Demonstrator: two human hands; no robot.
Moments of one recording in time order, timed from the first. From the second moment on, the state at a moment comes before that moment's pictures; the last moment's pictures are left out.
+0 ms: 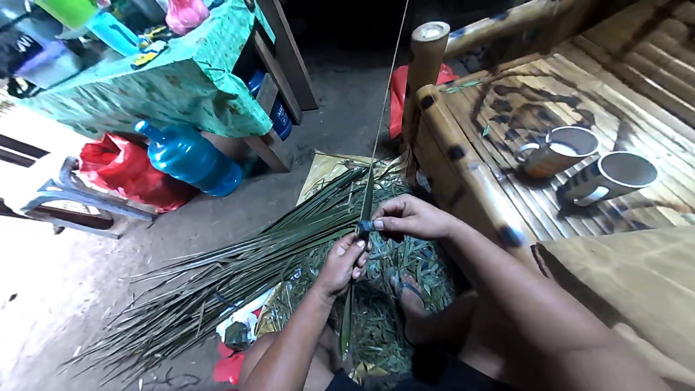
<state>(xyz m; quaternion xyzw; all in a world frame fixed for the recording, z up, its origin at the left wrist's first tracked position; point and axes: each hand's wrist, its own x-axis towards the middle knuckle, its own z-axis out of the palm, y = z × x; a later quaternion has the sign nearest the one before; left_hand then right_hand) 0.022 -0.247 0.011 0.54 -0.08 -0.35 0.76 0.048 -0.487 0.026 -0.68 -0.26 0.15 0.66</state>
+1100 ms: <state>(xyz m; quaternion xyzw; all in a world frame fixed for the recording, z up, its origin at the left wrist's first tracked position) 0.017 -0.243 0.005 0.52 -0.14 -0.41 0.74 0.063 -0.519 0.037 -0.64 -0.15 -0.06 0.75</state>
